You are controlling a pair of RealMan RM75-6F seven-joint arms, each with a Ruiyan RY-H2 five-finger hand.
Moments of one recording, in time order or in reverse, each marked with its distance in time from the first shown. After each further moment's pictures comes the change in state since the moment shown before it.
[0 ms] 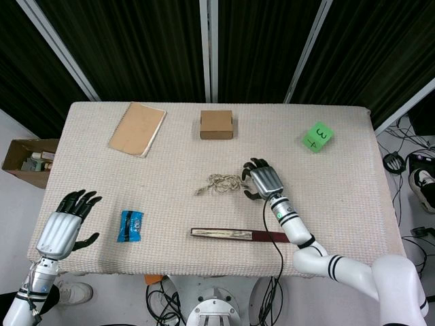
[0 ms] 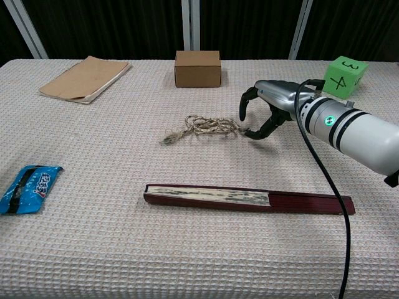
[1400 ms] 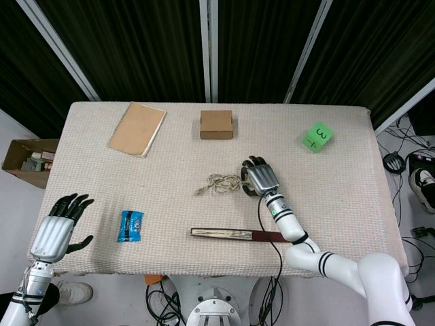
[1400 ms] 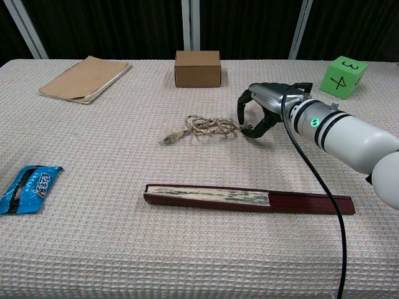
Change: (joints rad) left arm 0.025 -0.022 0.009 0.059 -0.027 0.009 -0.057; right arm 0.044 -0.081 0.003 0.129 0.027 -0.016 -0.020
